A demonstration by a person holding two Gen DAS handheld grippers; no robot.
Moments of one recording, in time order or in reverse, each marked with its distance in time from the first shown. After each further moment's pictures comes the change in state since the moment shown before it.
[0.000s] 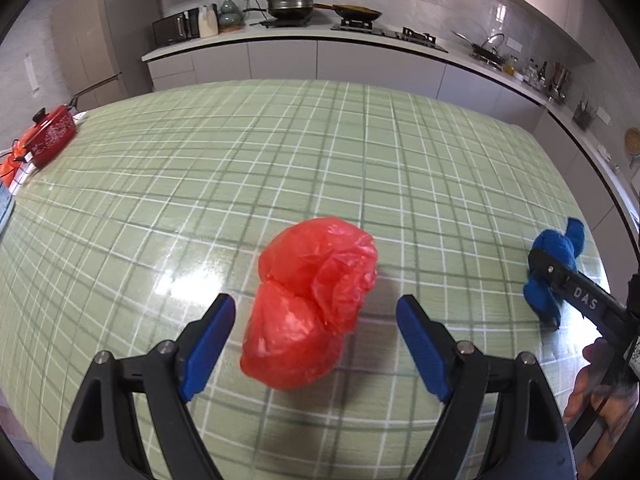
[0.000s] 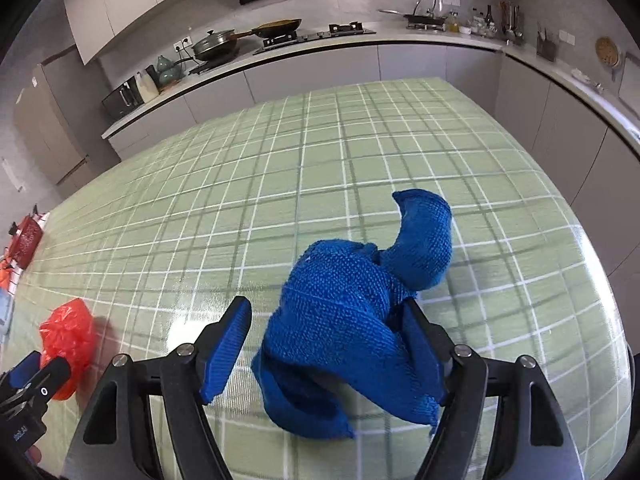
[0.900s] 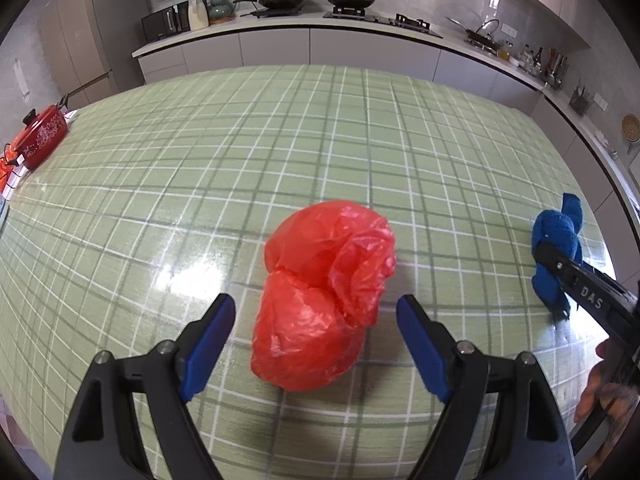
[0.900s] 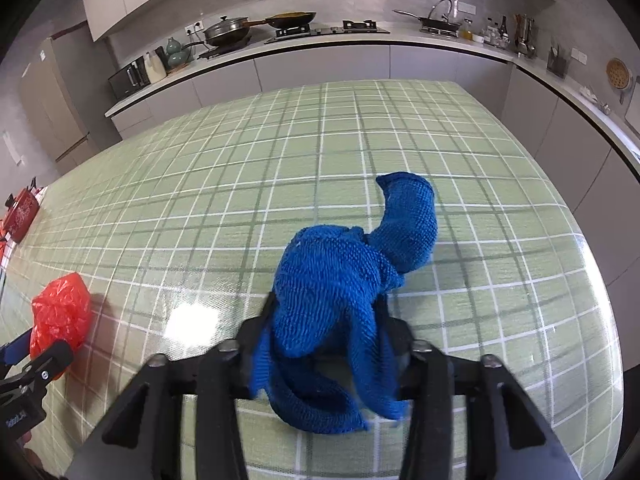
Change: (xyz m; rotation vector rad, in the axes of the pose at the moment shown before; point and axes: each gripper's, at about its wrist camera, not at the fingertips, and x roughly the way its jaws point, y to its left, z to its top) left arm 0.009 0.006 -0.005 0.035 0.051 -0.004; right arm -0.004 0.022 -0.012 -0.071 0.022 -0.007
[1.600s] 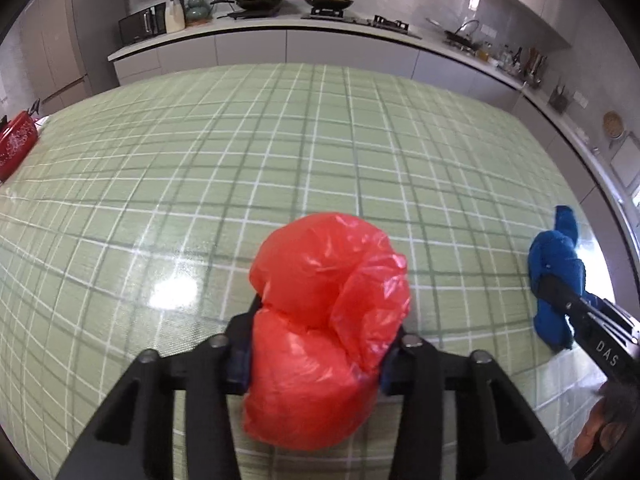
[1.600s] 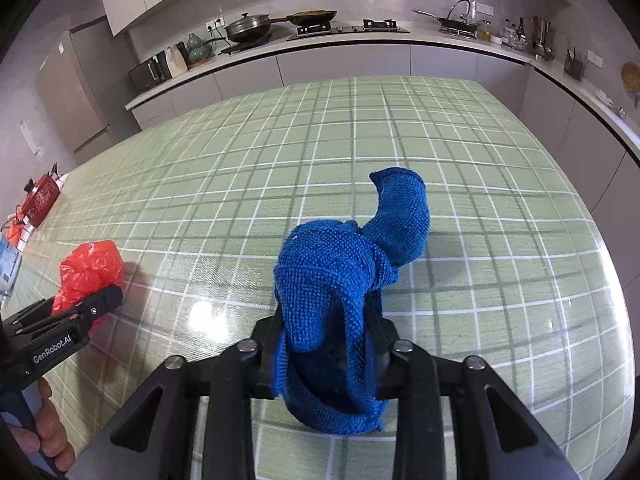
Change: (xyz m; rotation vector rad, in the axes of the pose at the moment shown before) left arm 0.028 0.003 0.011 0.032 -0.027 -0.105; right arm -0.015 0.025 -0.027 -0.016 -0.002 0.060
